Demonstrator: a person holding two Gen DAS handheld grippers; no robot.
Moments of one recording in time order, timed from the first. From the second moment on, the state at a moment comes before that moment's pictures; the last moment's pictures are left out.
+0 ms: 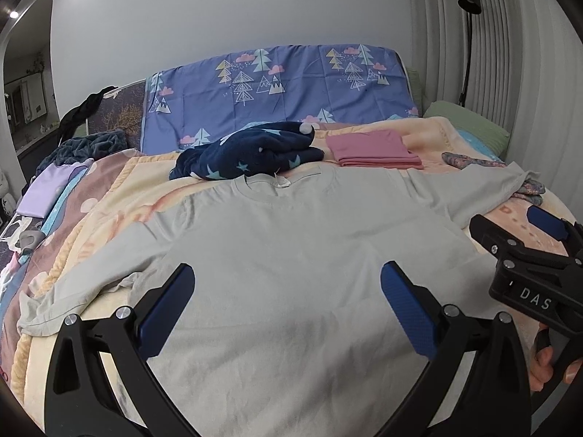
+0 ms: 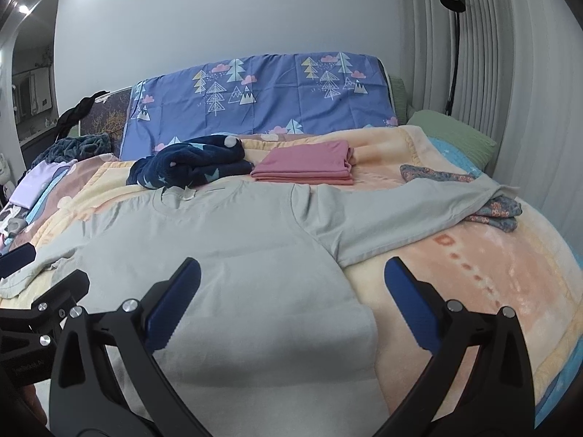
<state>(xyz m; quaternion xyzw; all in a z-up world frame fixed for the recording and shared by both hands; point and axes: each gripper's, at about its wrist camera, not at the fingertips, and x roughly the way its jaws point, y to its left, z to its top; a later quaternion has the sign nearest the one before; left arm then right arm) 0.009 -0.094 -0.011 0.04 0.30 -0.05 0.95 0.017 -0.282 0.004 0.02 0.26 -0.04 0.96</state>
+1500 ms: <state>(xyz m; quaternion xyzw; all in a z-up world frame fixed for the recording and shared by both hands) 0.026 -0.043 -0.035 0.01 0.32 -0.07 0.95 0.036 -0.232 0.006 -0.01 0.25 -0.01 0.97</state>
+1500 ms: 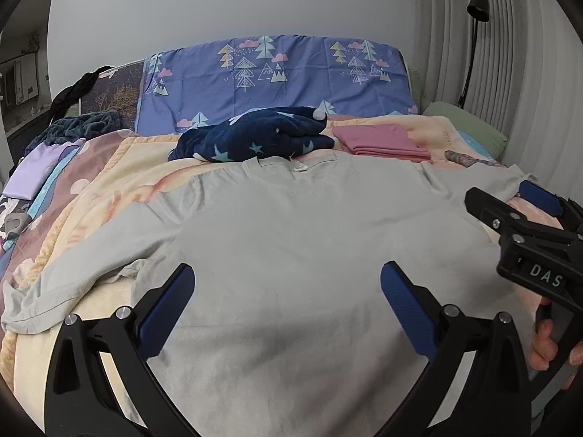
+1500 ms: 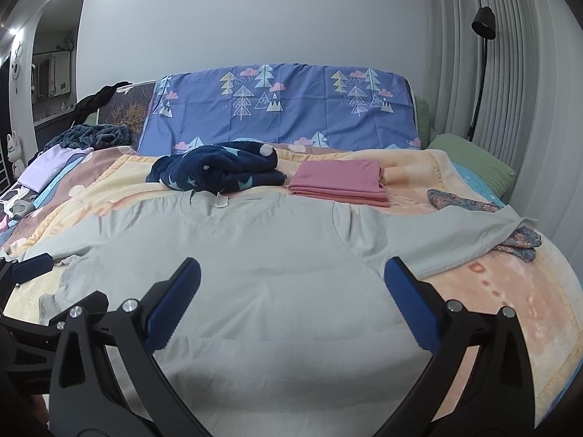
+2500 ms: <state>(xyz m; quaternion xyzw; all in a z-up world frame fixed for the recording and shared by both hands) 0.035 -0.051 -0.046 0.01 0.34 -0.08 0.94 0.048 -0.243 -0.007 0.01 0.28 -0.02 0.96</state>
